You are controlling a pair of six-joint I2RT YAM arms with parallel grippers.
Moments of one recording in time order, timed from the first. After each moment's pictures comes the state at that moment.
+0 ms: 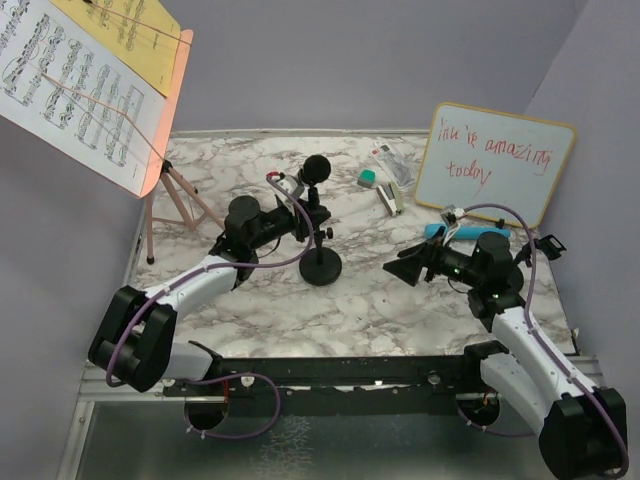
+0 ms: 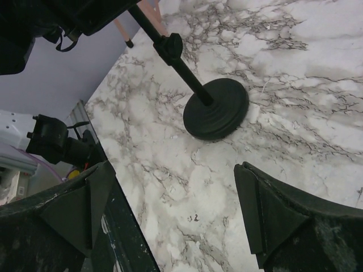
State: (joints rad) left arm -0.47 1.34 0.68 0.67 0.53 -0.16; right arm 0.18 0.77 0.36 0.20 -0.81 0.46
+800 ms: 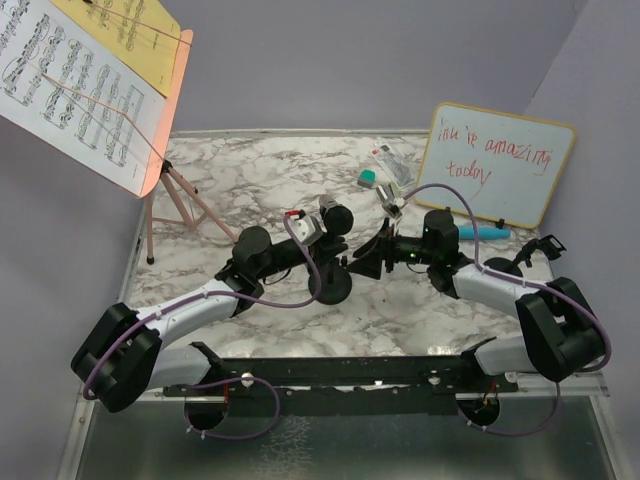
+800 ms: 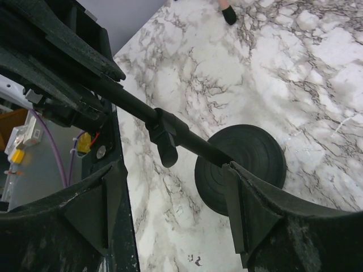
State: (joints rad) left arm -0.70 1.21 0.53 0.72 0.51 -0.02; right arm 0.44 1.35 0.52 0.60 -0.88 0.41
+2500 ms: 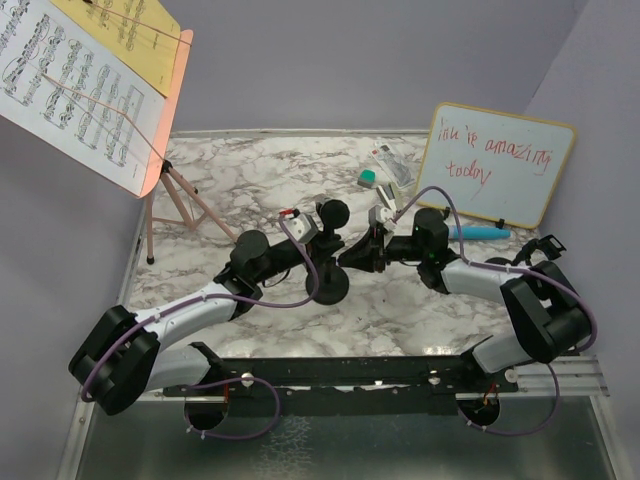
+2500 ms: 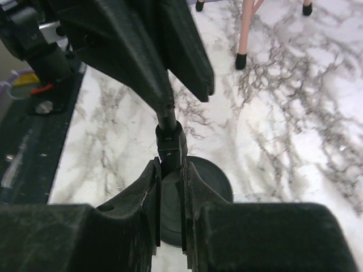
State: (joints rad) left arm -0.70 1.19 0.50 0.75 0.43 -0.07; right arm 0.50 1.50 0.57 0.79 -1.02 -0.01
